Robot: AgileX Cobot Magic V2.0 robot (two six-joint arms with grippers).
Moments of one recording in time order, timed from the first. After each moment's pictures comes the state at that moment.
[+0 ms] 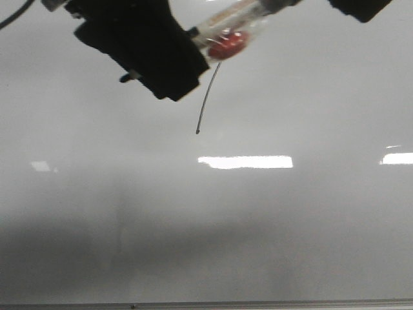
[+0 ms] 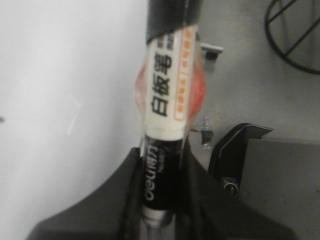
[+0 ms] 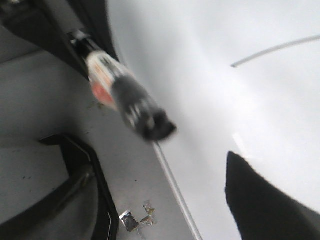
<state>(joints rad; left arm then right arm) -0.72 1.38 -1.14 -0.35 0.83 0.69 0.33 1.16 -1.13 0.50 1.03 -0.87</state>
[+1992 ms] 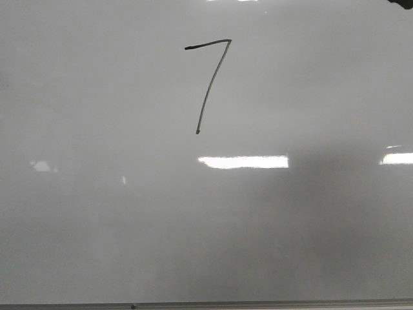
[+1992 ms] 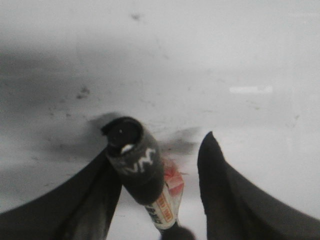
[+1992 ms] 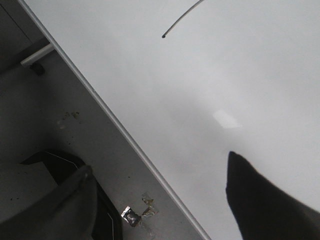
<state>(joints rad) 0.07 1.48 -1.07 -0.14 0.59 0.18 0.19 1.14 -1.14 0.47 1.04 -0.76</state>
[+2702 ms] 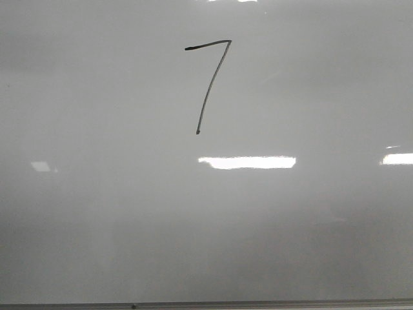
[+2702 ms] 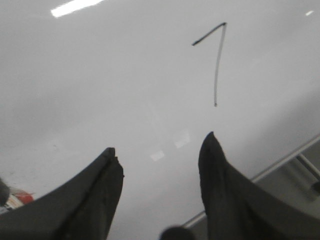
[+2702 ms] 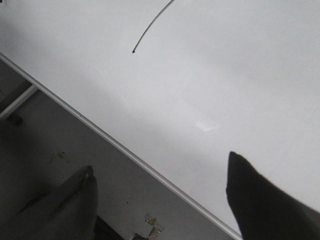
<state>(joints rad) -0.40 0.89 -1.05 -0.14 0.82 0.20 0.19 0.86 -1.08 0.35 1.06 -0.44</state>
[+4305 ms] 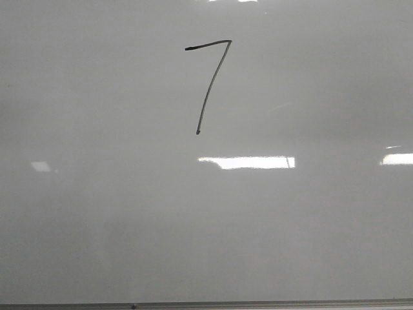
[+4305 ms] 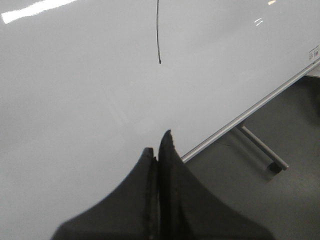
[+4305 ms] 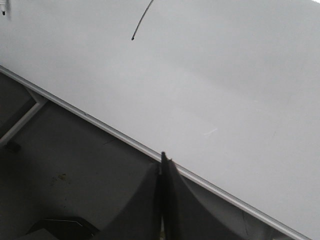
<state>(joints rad) -0.48 0.59 -0.77 -0.22 0.83 0.20 0.19 0.53 -0.88 0.31 1.07 -0.30</state>
